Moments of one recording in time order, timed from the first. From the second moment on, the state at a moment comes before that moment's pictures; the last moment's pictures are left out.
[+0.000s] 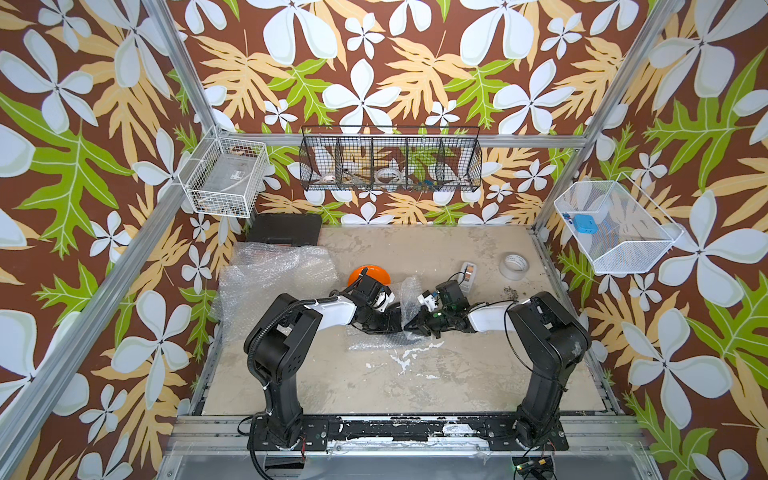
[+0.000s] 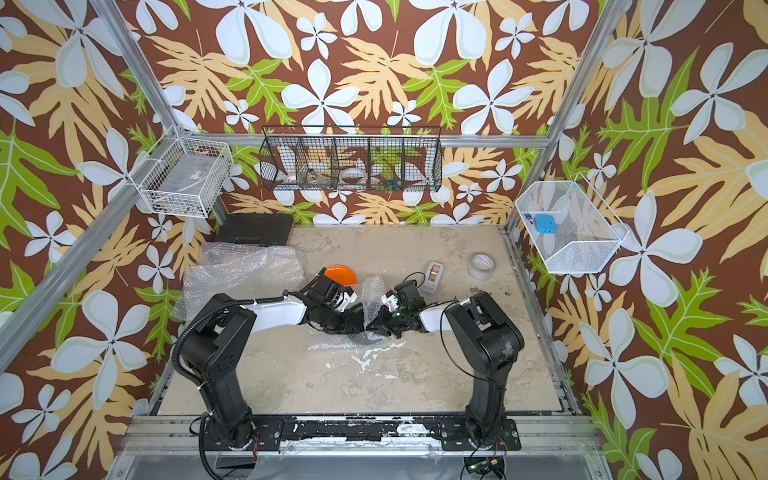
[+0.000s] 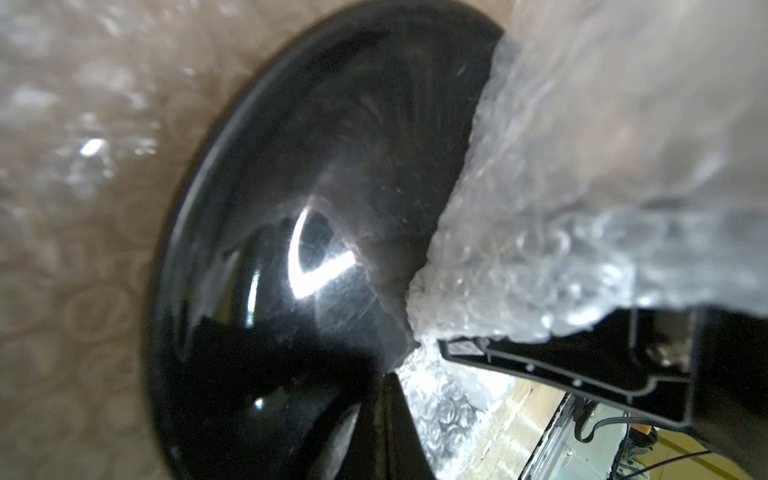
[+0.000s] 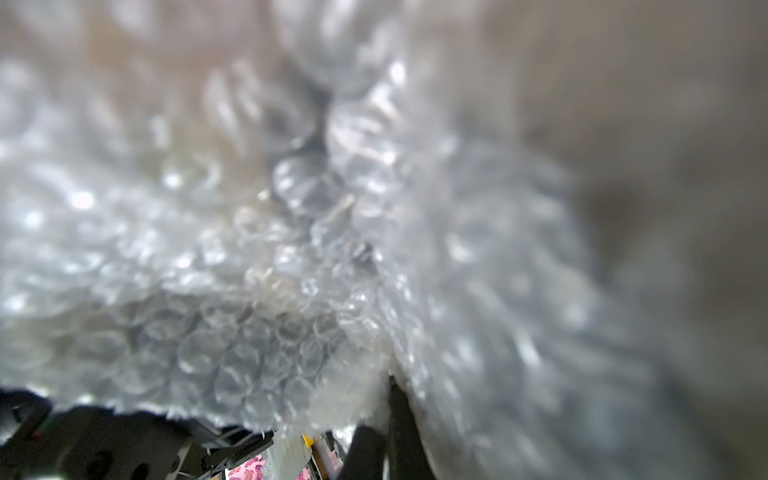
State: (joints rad) left arm -0.55 1.85 0.99 -0.26 0.54 -0.44; right arm 0.49 1.87 0.85 0.12 -0.77 0.90
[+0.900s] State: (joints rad) left arm -0.61 1.81 1.20 -0.37 0.45 -0.48; right arm 0.55 1.95 0.91 0.10 -0.80 0.78
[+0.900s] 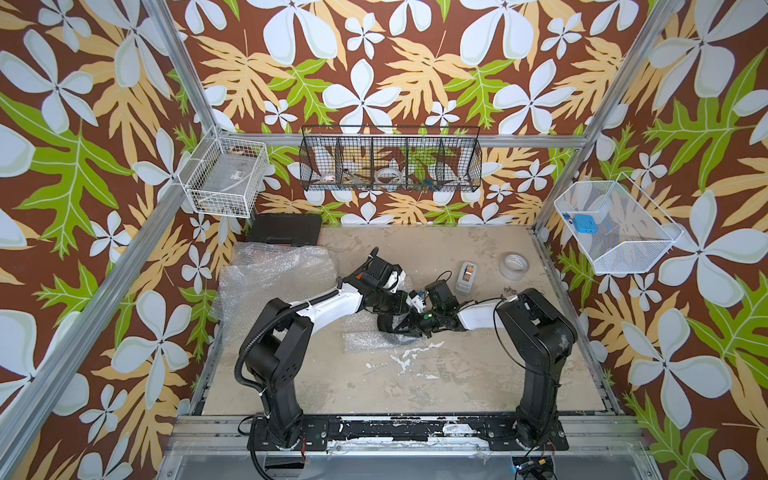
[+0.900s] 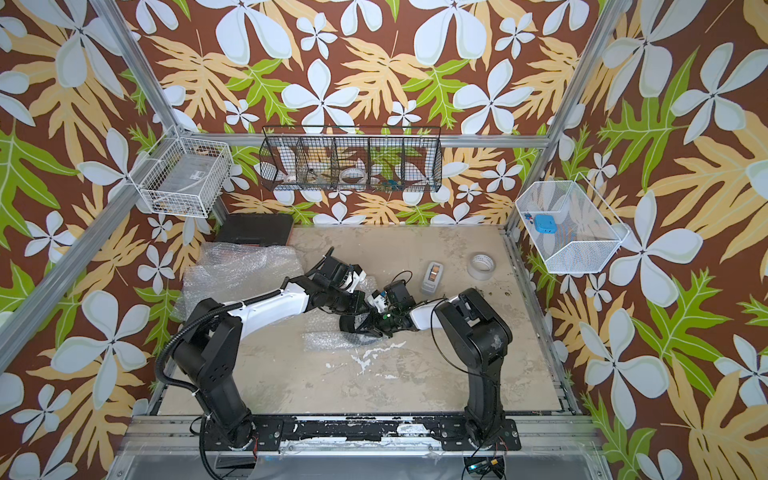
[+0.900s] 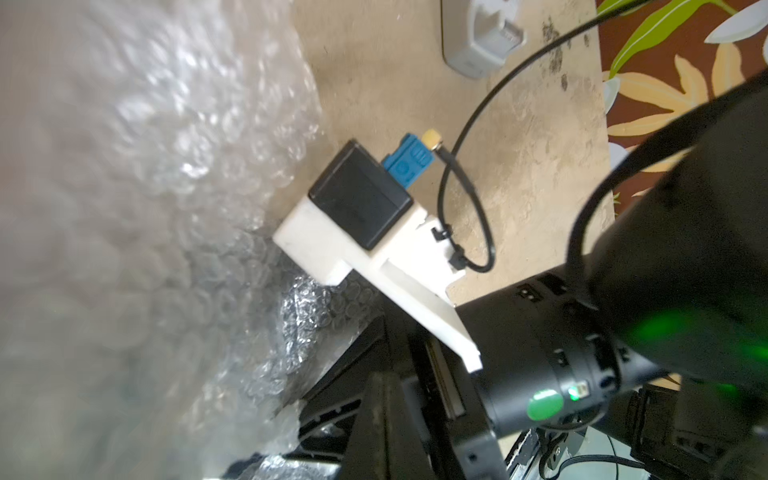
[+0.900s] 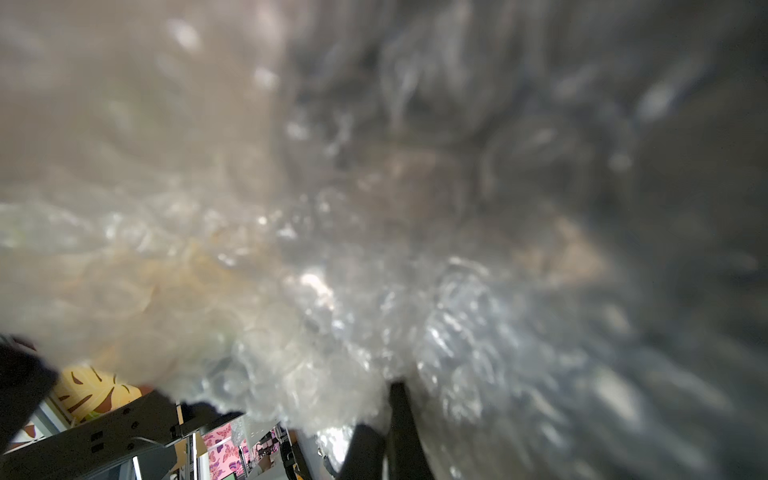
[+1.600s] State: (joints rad) left arm -0.60 1.93 1.16 -0.32 0.38 -0.43; right arm 0.47 1.79 0.95 -0.21 -0.76 0.65
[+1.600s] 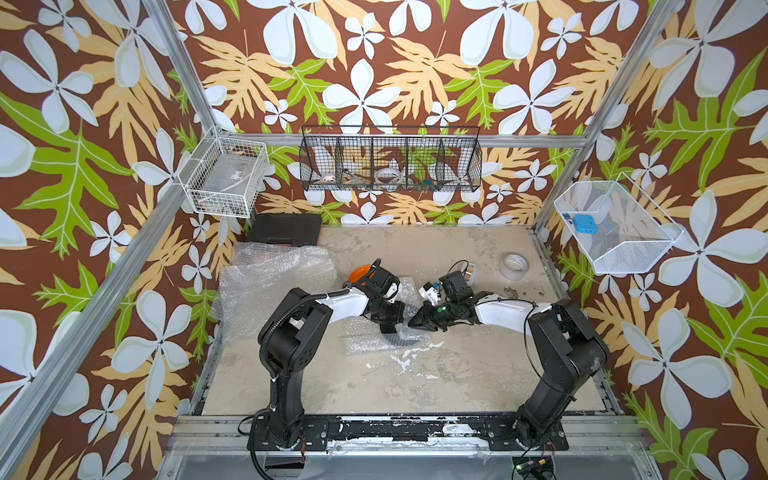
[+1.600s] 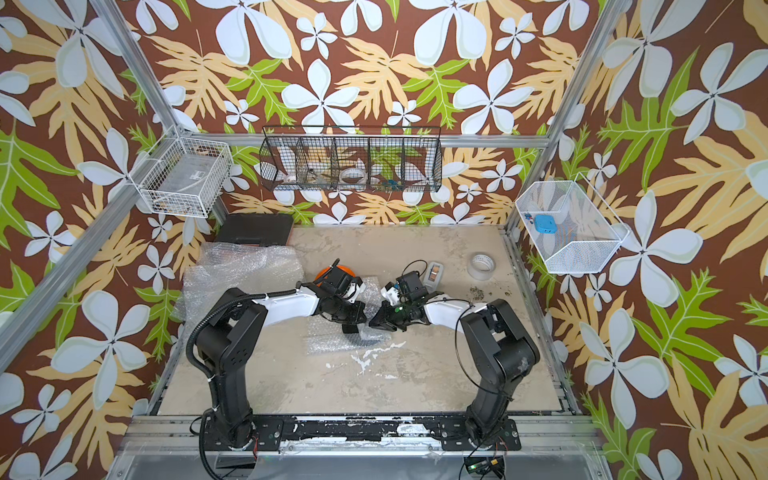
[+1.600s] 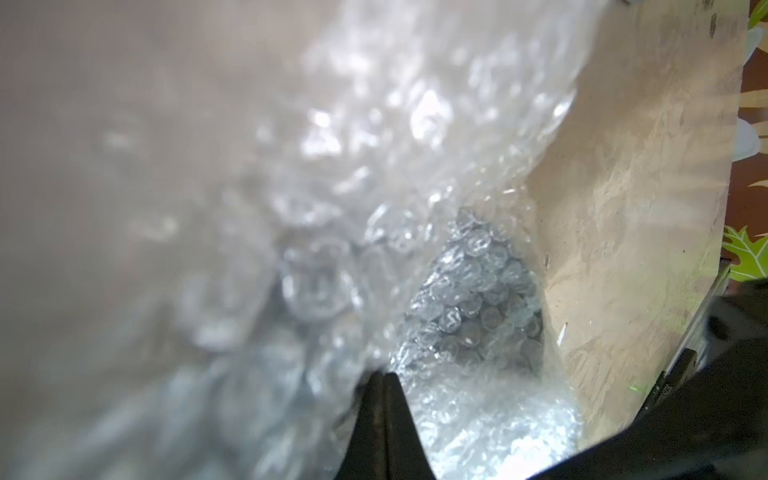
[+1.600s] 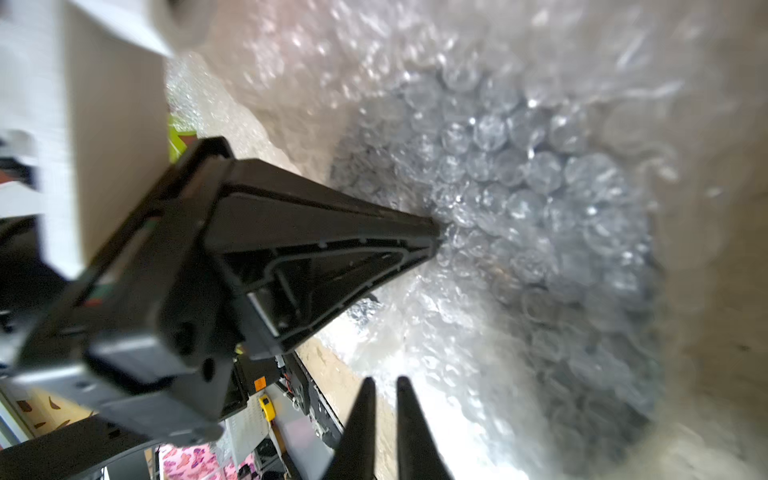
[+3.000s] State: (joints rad) left arm -0.69 1.86 1.04 -0.28 0.41 -0.44; right arm 0.28 1.97 1.27 -0.25 -0.75 0.43
